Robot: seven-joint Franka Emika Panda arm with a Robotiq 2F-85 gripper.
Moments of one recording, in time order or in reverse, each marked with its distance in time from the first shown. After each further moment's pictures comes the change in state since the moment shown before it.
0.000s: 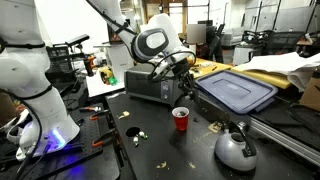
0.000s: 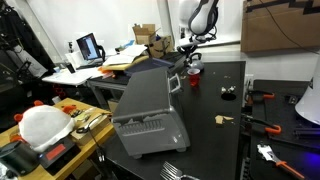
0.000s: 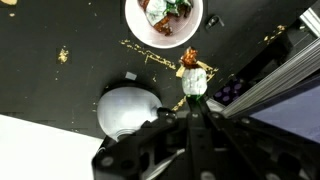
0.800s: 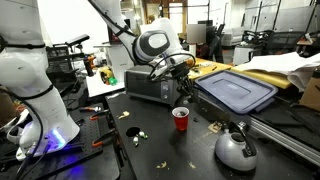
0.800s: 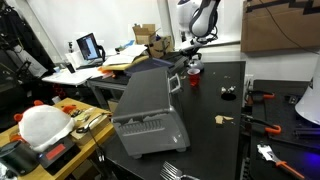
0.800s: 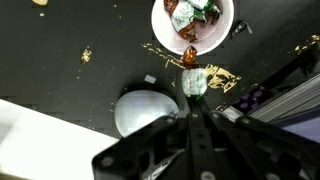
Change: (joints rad) arm 0.096 0.026 -0.093 0.011 -0.072 -0.074 0.051
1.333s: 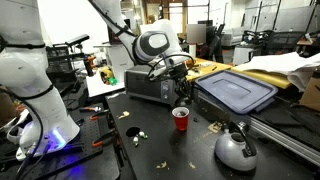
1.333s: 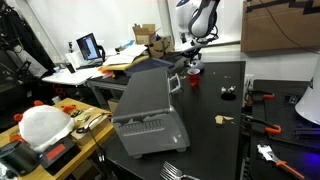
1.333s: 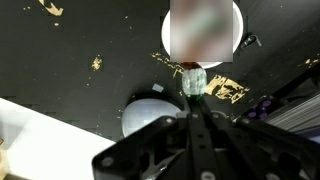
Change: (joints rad) arm 0.004 0.000 0.011 -0.001 -0.001 -0.058 0.000
